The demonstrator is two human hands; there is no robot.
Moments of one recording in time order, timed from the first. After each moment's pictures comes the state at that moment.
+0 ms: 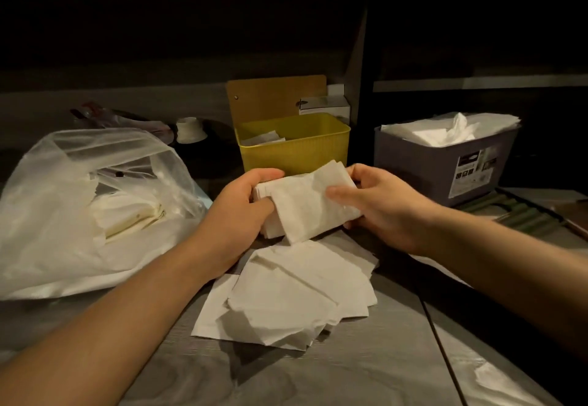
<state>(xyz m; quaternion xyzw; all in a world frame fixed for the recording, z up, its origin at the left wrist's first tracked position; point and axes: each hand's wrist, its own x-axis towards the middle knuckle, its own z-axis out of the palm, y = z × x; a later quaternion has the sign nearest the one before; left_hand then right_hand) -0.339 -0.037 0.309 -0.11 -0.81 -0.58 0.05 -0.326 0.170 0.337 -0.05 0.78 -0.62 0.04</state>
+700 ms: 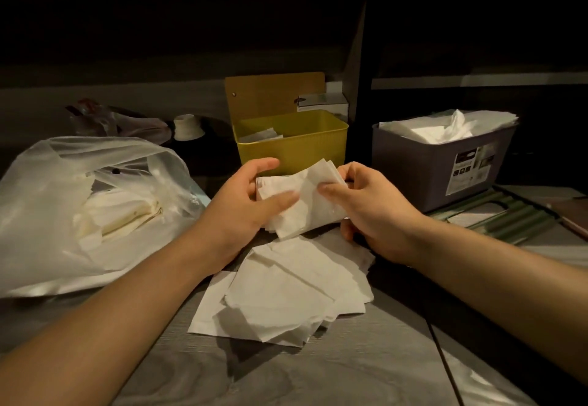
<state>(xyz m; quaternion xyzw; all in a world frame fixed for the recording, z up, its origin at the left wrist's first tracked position) -0.331 -0.030 0.318 -0.10 -0.76 -0.64 0.00 -0.321 0.158 0.324 -0.02 0.77 -0.64 0.01</state>
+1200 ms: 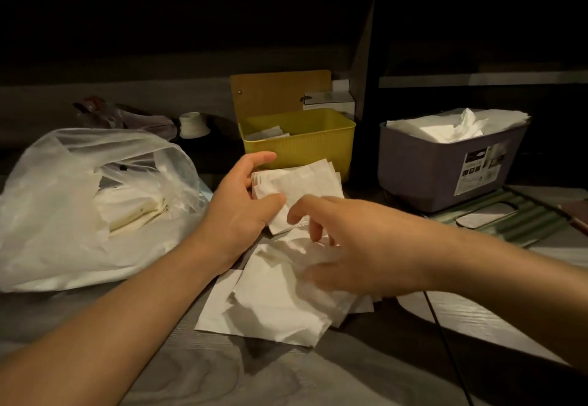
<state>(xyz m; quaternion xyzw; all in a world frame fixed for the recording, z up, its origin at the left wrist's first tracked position) -0.332 -0.034 0.311 -0.12 -0.77 -0.62 0.10 -0.276 0.151 0.357 -0.28 0.95 -0.15 0.07</state>
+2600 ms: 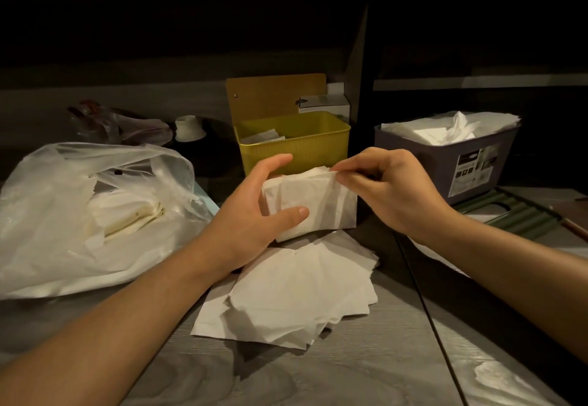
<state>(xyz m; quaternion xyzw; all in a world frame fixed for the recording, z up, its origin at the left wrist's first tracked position) -0.324 -0.031 0.313 -0.21 -0.80 -0.56 0.05 -0.338 0.191 0.326 -0.17 0.85 -0.45 -0.19</state>
